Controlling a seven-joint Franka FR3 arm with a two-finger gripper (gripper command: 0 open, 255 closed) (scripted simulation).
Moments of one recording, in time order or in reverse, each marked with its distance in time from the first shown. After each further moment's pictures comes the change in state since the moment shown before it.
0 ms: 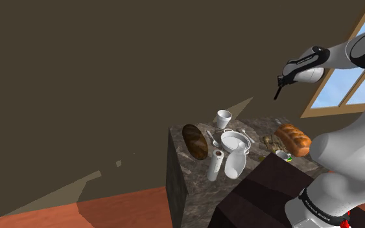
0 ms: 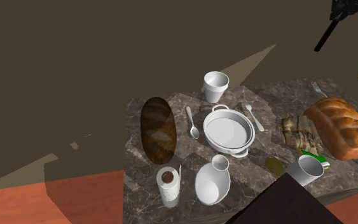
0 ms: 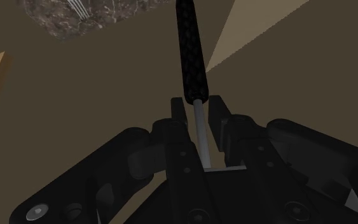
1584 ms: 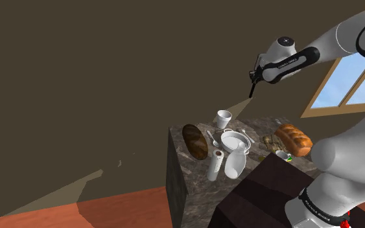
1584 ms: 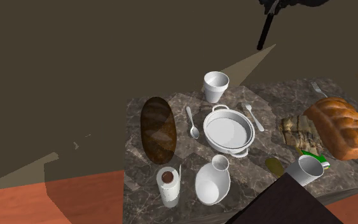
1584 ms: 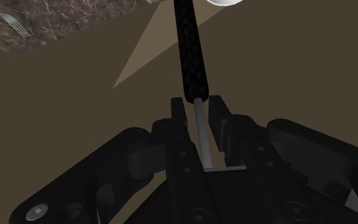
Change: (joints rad) arm 0.329 -0.293 -0.043 -0.280 -0.329 -0.032 0.630
